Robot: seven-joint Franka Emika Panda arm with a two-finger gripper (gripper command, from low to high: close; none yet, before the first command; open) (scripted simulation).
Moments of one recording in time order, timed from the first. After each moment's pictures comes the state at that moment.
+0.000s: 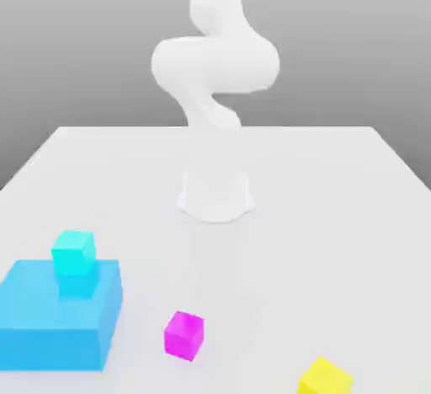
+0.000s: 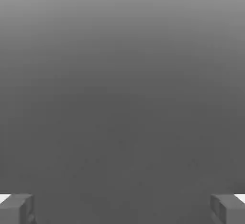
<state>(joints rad) -0.02 -0.71 0.01 -2.34 0.00 2.35 0.83</state>
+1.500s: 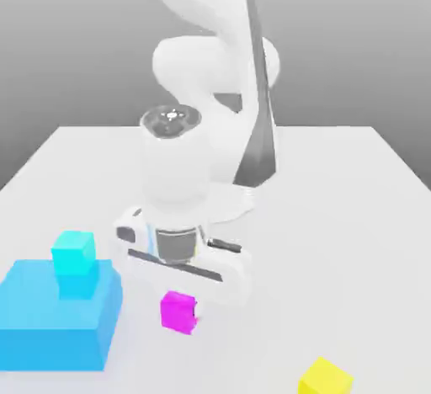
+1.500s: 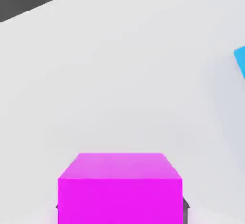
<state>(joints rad) -0.20 0.05 -0.04 -2.68 -0.01 2.73 1.17</state>
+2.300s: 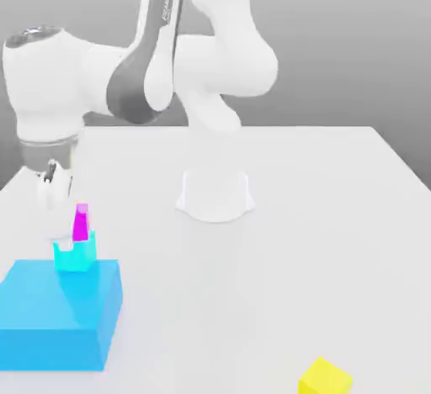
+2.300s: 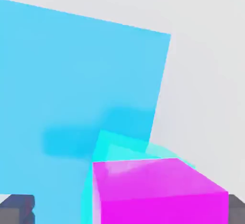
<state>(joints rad) -0.47 -0.21 -0.15 -2.72 -0.05 2.52 1.58</state>
